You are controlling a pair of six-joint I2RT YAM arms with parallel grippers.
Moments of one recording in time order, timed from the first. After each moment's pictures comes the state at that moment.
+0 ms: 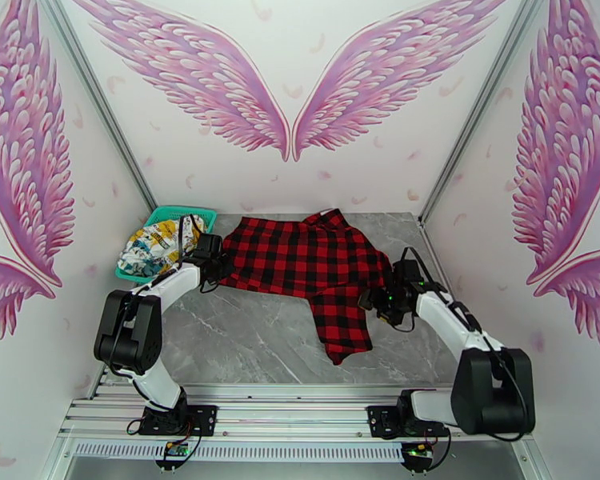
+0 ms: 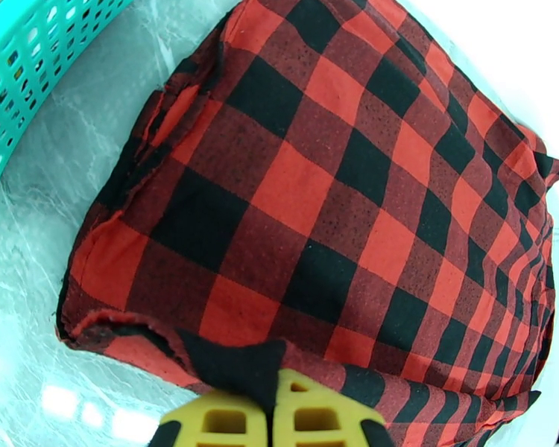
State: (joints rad) left arm -0.18 1.72 1.13 -0.33 0.06 -0.66; right arm 0.03 1.25 0.74 -0.76 -0.35 0.48
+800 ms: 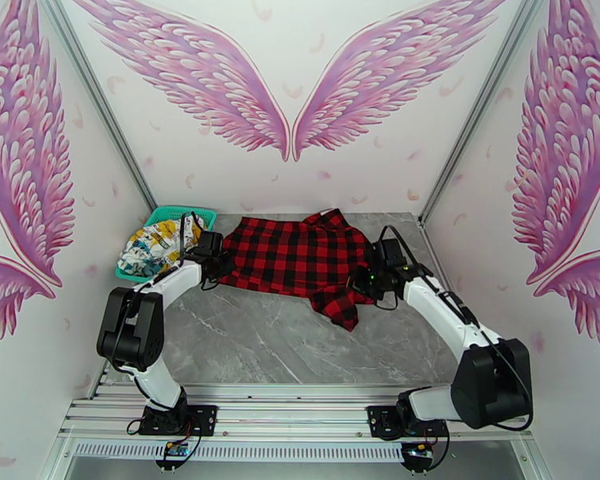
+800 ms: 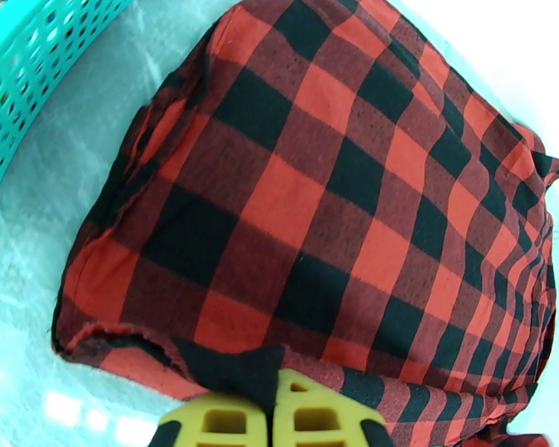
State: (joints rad) left arm -0.18 1.78 1.20 -0.34 0.05 -0.64; right arm 0.18 1.47 1.19 -0.67 -0.32 0.53
